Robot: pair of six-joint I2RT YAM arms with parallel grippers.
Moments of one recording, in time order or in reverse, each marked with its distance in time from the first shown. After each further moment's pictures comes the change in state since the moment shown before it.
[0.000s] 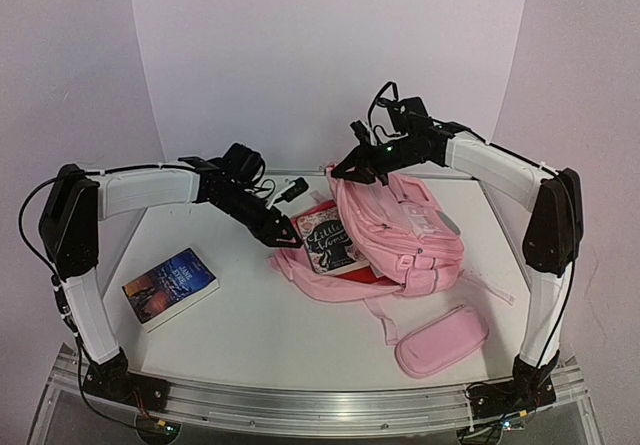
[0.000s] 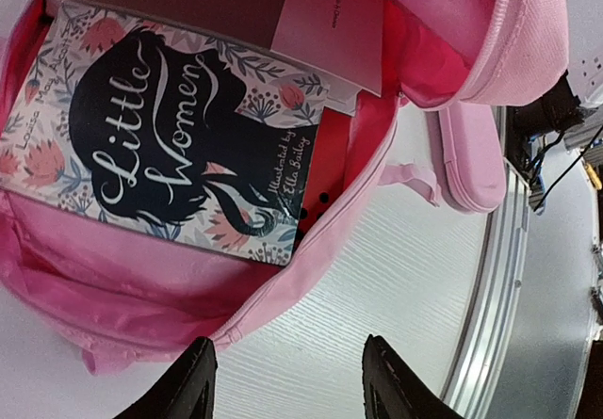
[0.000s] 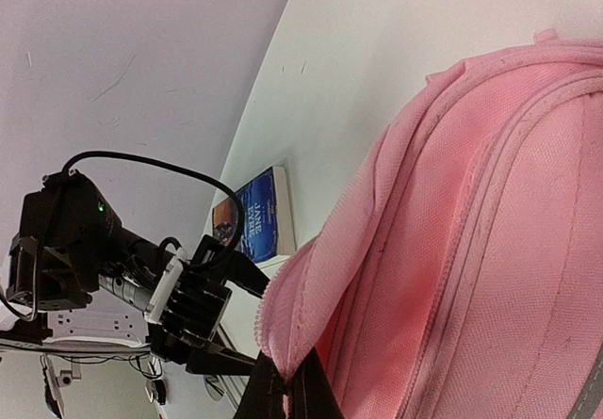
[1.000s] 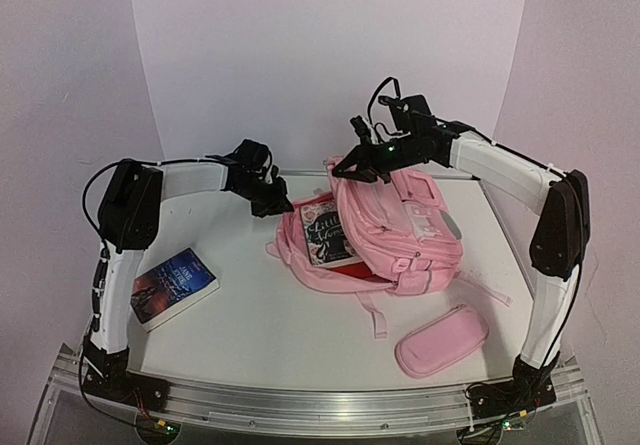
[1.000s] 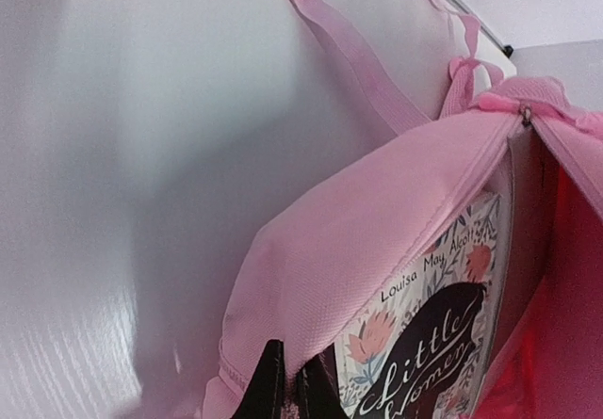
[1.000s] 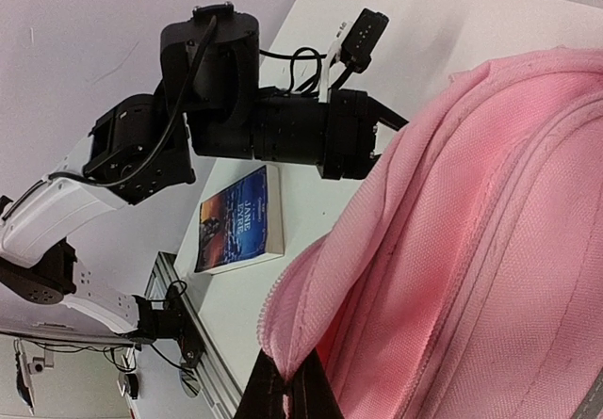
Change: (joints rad) left arm 0.159 0.437 0.404 0.137 -0.243 -0.847; right arm 0.016 -0.050 -0.035 0.010 0.043 -0.076
